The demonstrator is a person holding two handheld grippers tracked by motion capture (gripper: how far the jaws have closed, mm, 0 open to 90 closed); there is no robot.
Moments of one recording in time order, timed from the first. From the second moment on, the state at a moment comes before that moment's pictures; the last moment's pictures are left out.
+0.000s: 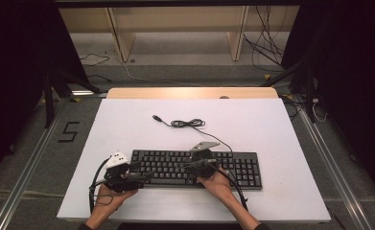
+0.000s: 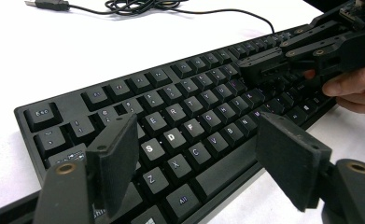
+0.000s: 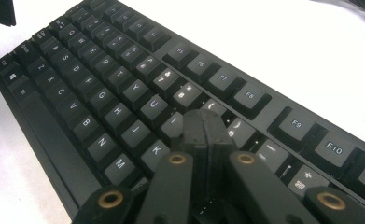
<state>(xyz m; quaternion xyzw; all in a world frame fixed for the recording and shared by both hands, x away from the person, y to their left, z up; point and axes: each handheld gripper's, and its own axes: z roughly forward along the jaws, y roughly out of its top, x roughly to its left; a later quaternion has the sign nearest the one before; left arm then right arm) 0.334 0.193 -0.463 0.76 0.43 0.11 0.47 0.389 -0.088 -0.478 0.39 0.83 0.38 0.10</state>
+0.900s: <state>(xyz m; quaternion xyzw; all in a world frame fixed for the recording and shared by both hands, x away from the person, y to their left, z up) 0.334 0.201 -0.463 0.74 0.44 0.12 0.49 0.379 -0.094 -0.460 0.37 0.80 0.46 0.06</state>
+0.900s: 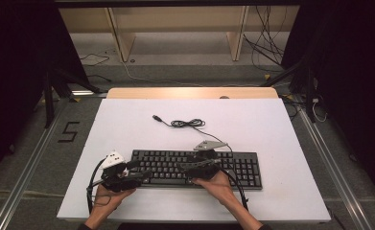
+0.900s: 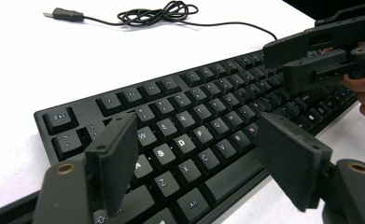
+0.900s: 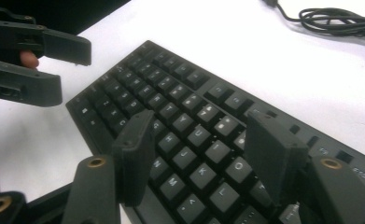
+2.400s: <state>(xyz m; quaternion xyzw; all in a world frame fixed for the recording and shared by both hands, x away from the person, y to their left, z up) 0.328 0.204 -0.463 0.74 0.44 0.12 0.49 0.367 -0.047 -0.478 0.33 0.84 0.42 0.04</state>
